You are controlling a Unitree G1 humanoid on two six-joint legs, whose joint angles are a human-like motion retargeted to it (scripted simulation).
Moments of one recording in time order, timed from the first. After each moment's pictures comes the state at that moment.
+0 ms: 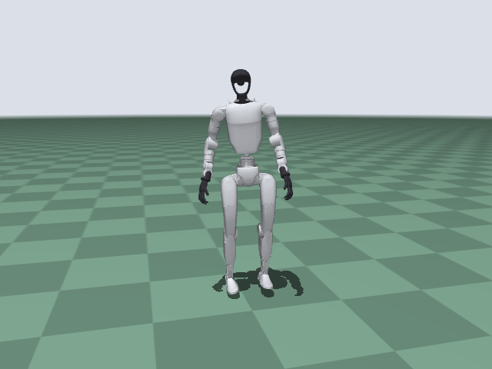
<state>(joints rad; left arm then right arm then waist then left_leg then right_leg) -0.06 0.23 -0.35 1.14 -0.07 -0.09 0.16 0.24 -0.34 0.26 0.99 -0.03 -0.07 -0.21 -0.05 0.04 0.00 0.06 -0.03 0.10 0.04 -0.16 -0.08 0.02 -0.01 0.06 0.11 -0.09 0.23</state>
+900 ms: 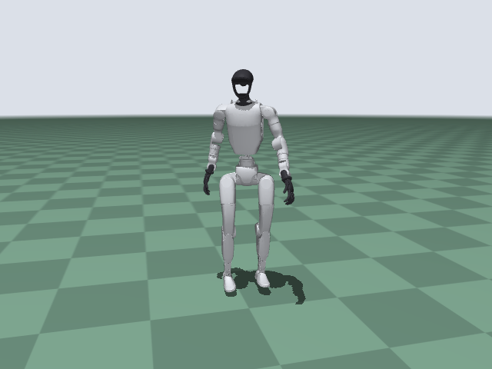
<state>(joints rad) -0.21 0.38 -0.24 1.12 -0.23 -0.11 0.19 0.37 -0.31 0.22 0.95 0.02 -0.07 -0.16 -0.17 0.00 0.14 0.07 -0.01 0.27 0.02 -0.20 -0.08 -0.08 0.04 0.22 0.19 -0.10 0.21</state>
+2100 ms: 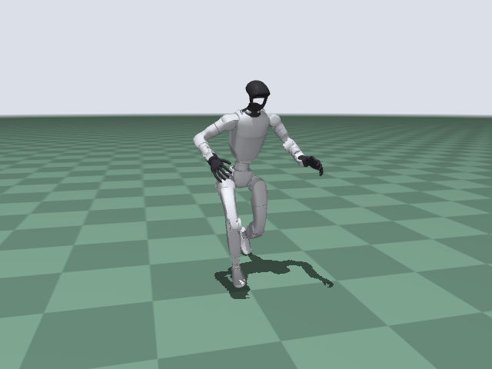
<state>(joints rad) -0.52 0.62 -0.31 0.30 -0.16 -0.10 0.44 0.11 -0.96 -0.08 -0.10 0.28 0.00 -0.16 0.04 0.11 0.23 -0.08 0.18 -0.12 0.98 -0.06 -0.02 -1.09 -0.21 -0.33 1.24 -0.18 0.10</state>
